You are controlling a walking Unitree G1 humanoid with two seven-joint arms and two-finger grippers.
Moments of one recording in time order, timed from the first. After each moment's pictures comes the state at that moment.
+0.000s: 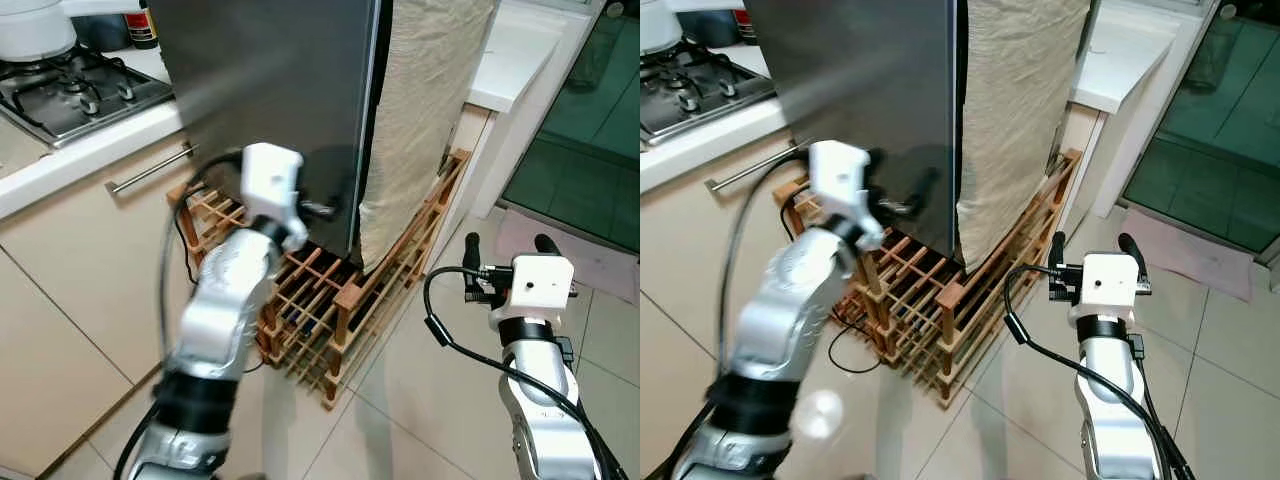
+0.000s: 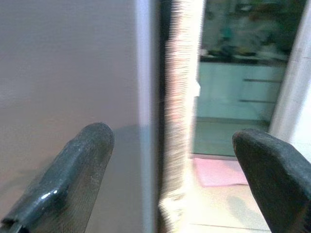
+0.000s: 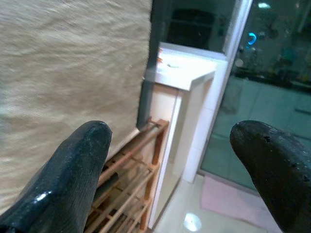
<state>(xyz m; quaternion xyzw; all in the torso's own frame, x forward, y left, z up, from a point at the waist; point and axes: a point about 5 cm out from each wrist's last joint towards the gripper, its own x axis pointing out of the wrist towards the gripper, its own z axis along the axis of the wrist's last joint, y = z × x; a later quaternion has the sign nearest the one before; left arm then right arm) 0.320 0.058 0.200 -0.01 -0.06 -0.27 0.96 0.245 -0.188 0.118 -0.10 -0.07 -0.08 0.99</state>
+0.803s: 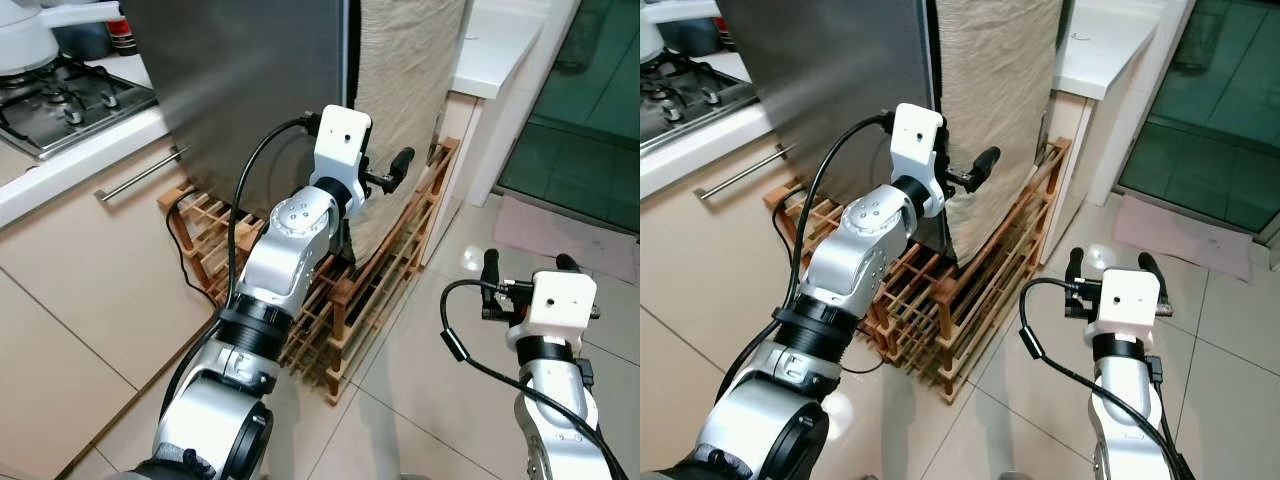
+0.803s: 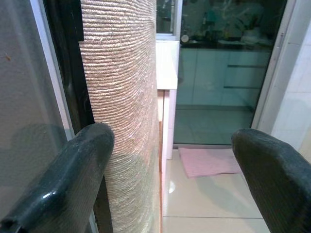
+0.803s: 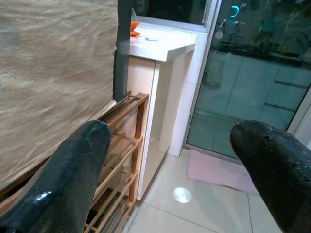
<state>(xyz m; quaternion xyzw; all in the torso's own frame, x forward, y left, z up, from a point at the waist) 0.358 0.017 0.213 -0.02 -0.04 -0.28 0.96 0.225 -0.198 0.111 -0.10 -0.03 -0.11 0.99</state>
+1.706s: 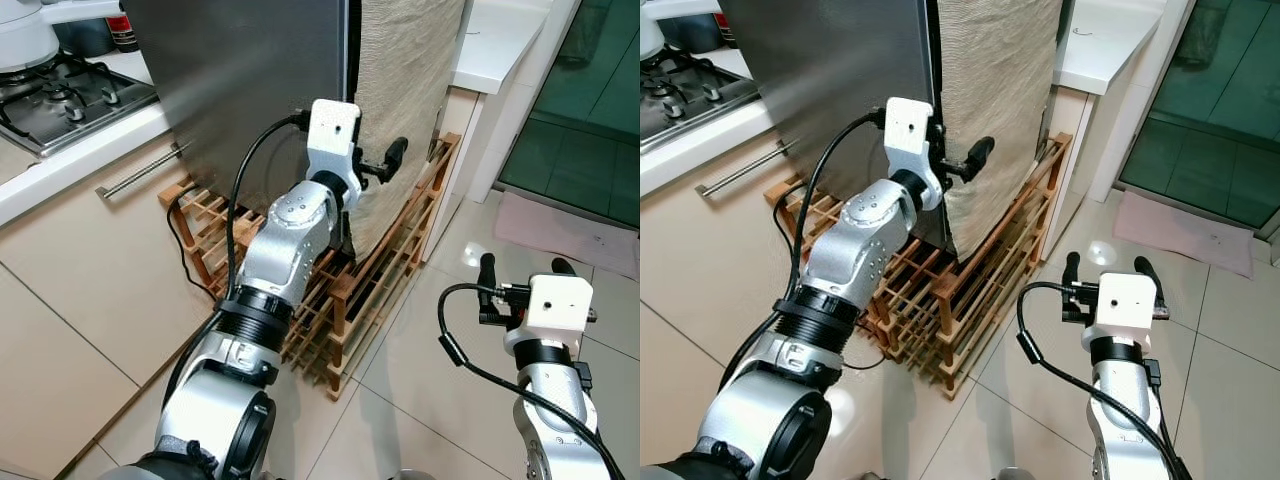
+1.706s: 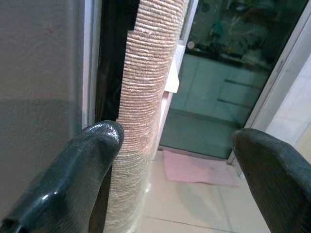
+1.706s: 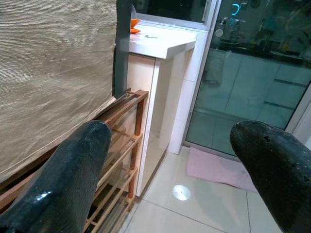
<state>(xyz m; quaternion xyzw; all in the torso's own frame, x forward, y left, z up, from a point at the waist) 0.365 0.027 0.215 -0.11 -0.01 -0.26 0.96 0.223 -0.198 0.113 -0.10 -0.03 -0.11 0.99</state>
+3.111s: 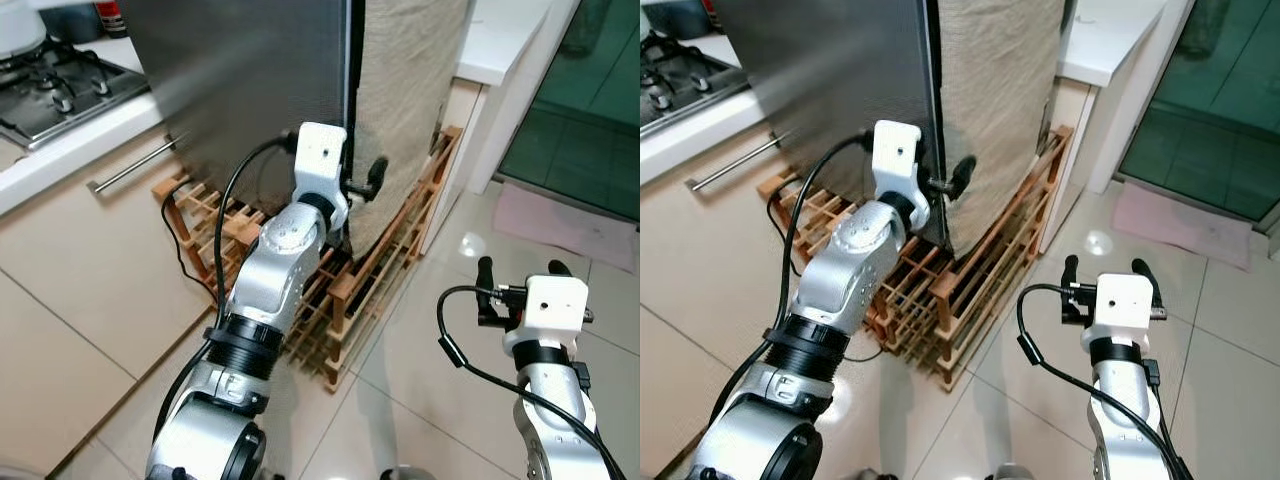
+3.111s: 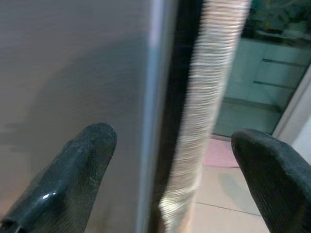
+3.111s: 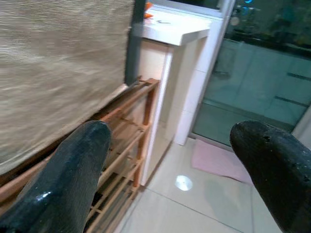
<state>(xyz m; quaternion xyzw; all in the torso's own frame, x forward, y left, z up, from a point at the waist) 0.349 0.037 0.193 -0.04 -0.01 -0.21 0.98 0.225 -0.197 0.109 -0.10 -0.02 -0.10 0.99</state>
